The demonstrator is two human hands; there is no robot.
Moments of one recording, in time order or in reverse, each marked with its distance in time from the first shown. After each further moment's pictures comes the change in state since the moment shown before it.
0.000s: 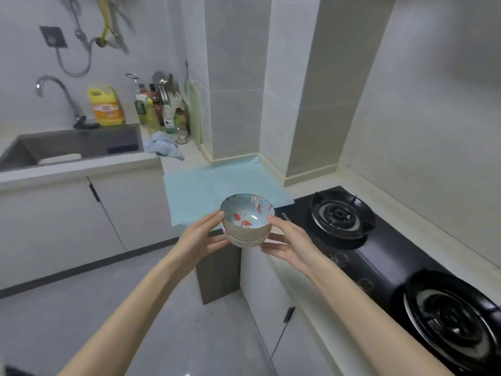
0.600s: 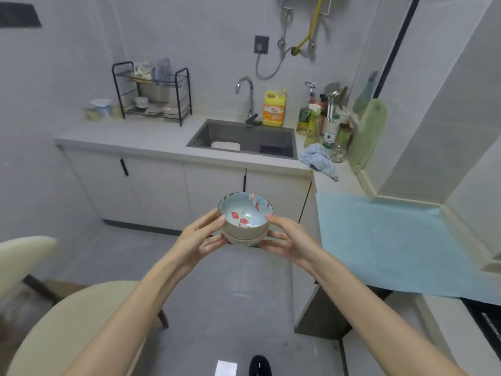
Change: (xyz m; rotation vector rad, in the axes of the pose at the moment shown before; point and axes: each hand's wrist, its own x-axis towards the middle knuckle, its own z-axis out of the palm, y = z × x) left_hand -0.106 0.060 -0.350 -0.193 0.526 0.170; right_hand 0.102 0.061 0.392 -0.261 -0.525 0.160
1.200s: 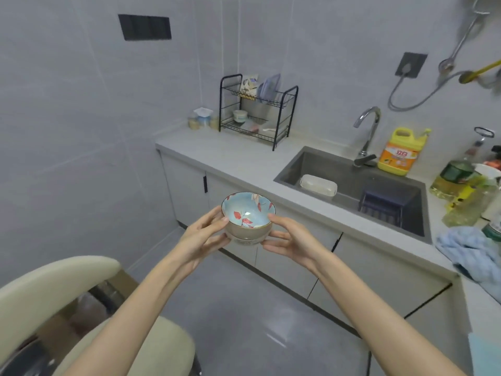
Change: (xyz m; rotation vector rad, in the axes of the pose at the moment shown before) left_hand 0.204 0.124 -0.209 -0.127 0.412 0.118; right_hand 0.331 -0.101 0.210 -0.164 -0.424 0.118
